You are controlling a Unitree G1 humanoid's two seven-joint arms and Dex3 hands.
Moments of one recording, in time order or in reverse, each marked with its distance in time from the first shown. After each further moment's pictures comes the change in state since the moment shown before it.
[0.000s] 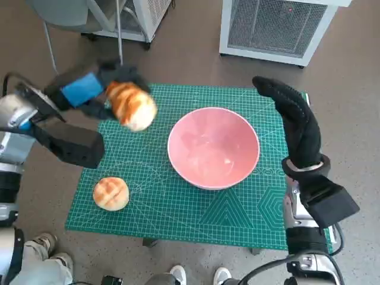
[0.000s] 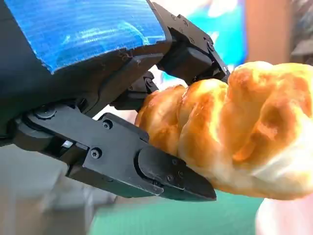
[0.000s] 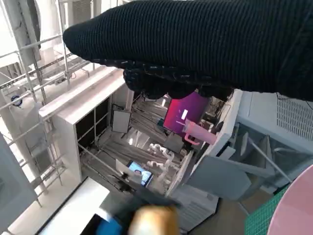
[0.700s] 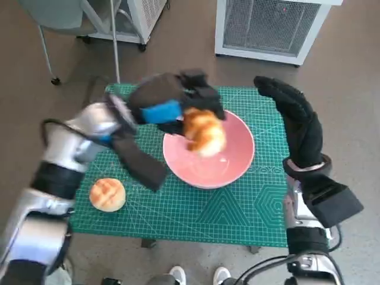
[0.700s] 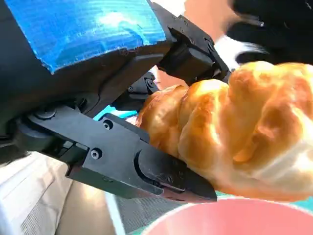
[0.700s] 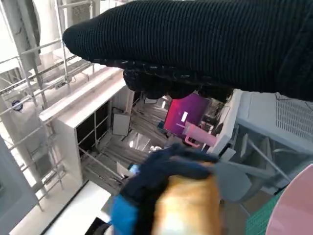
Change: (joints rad) left arm -0.102 -0.289 -0.208 0.111 0.303 -0.053 0.231; right arm 0.004 -0.002 -0.005 -0.014 0.028 0.020 0.030
